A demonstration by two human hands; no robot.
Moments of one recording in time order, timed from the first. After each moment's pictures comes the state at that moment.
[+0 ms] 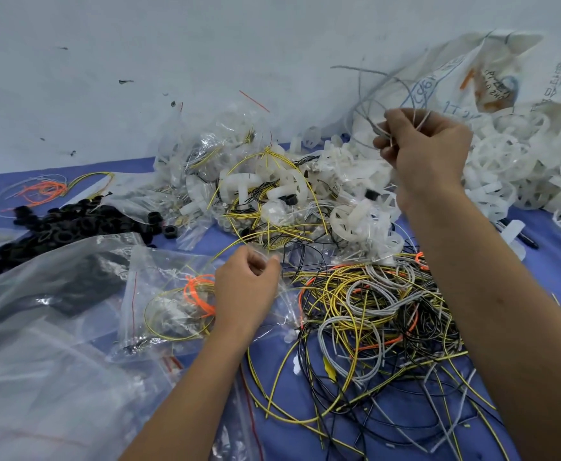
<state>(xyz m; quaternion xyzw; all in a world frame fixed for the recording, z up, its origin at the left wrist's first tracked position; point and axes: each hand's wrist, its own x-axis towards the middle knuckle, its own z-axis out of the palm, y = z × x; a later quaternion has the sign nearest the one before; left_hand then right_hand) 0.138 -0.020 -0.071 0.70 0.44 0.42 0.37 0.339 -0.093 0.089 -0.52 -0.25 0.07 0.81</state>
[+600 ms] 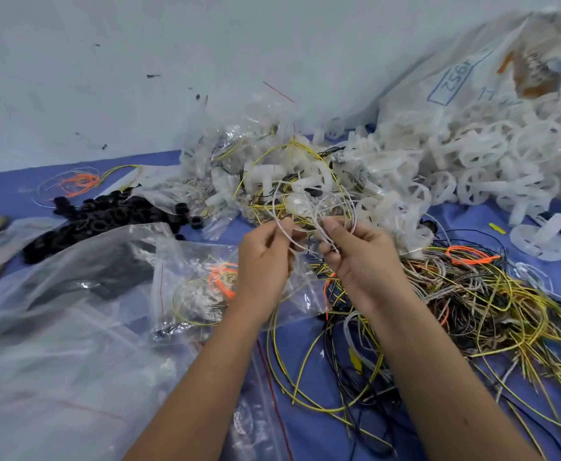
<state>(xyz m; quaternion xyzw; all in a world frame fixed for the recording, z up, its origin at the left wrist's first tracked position) 0.133 -0.018 -0.044 0.63 0.30 0.46 0.55 0.241 -0.104 -0.018 -0.43 -0.22 0.41 0.77</state>
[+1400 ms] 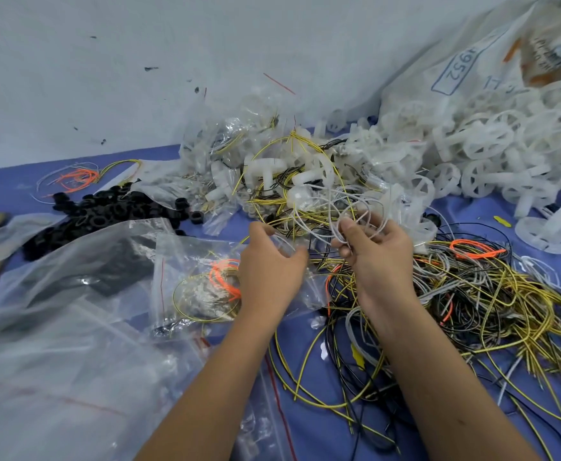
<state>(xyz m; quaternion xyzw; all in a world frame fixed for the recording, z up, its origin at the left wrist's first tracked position) 0.136 -0.023 -0.058 0.72 0.48 0.38 0.33 0.243 -0.108 -0.029 -0.48 -0.17 0.29 0.81</state>
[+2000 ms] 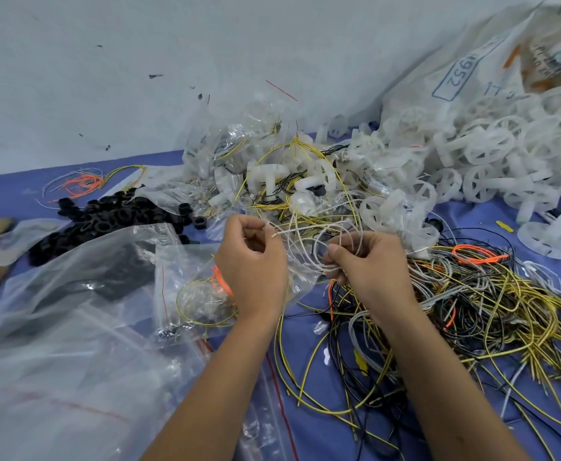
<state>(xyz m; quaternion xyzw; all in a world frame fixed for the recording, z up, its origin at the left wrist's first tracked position) 0.130 -0.025 -0.044 0.57 0.40 0.63 0.34 0.246 -0.113 -0.035 -0.68 -0.33 0.22 0.62</state>
